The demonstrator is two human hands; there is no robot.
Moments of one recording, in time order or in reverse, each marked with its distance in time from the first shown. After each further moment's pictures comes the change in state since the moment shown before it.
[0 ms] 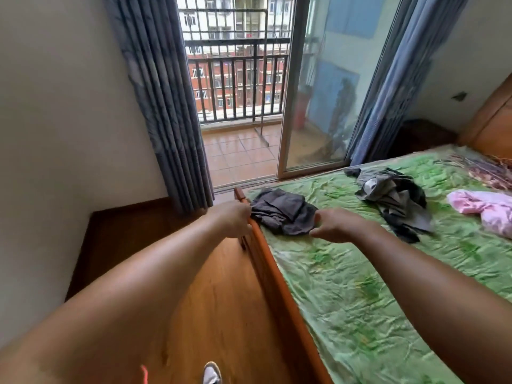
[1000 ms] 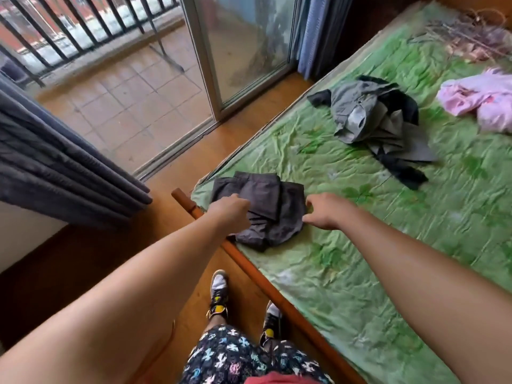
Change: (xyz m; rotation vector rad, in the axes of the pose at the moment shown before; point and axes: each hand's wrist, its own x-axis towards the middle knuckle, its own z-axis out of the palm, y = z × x) left_hand 0.482 -0.036 0.121 0.149 -0.455 0.407; right_hand 0.380 0.121 0.017 0.242 -0.265 0.451
